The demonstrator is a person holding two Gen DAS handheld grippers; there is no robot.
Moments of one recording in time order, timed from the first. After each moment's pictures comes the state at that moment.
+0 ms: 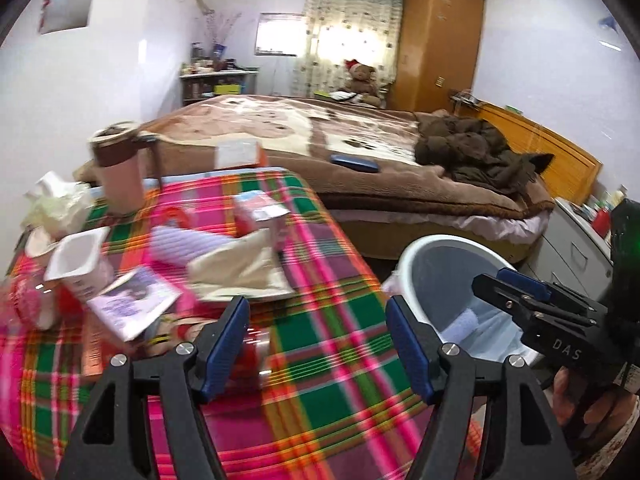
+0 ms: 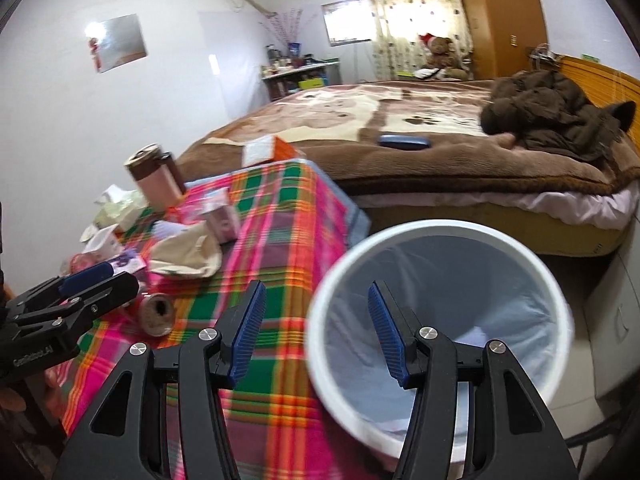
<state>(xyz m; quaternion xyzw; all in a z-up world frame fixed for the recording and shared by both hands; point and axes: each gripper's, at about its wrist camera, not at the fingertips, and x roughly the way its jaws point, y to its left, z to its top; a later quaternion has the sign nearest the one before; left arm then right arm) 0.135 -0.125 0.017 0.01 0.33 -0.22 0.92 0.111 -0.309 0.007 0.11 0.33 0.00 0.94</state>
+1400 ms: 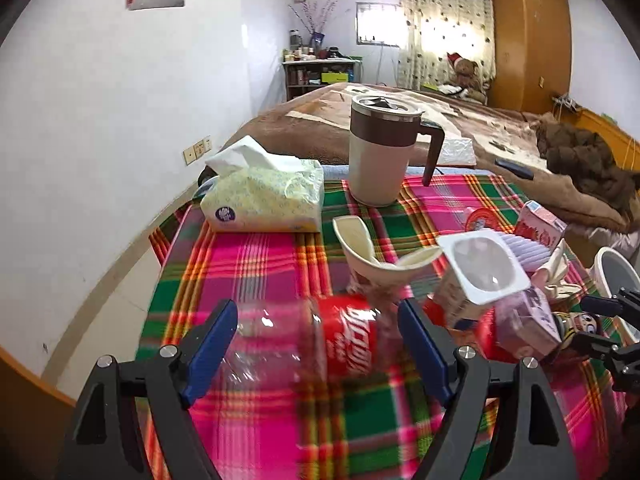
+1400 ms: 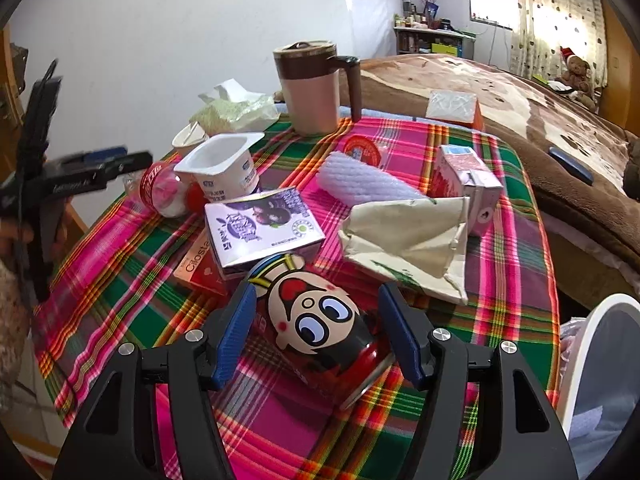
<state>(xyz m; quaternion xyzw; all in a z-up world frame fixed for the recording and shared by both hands) 0.228 0.124 0.008 0.05 0.35 -0.07 0.93 0.178 -0.139 -0.017 -0.01 0.41 0.18 0.90</state>
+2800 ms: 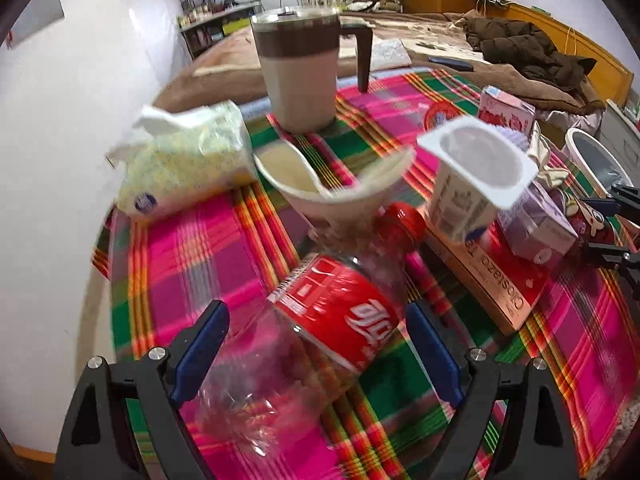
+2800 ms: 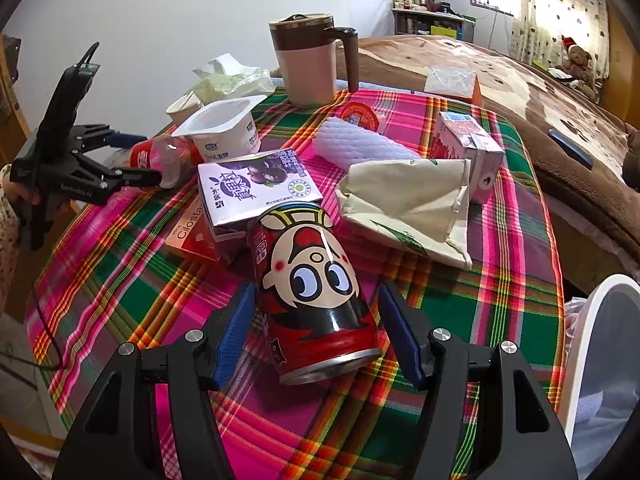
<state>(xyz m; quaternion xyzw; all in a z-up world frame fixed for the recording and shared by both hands) 0.257 0.111 -0.025 0.18 0.45 -0.20 0.85 0.175 -0.138 -0.030 -0.02 0.44 0.17 0.88</state>
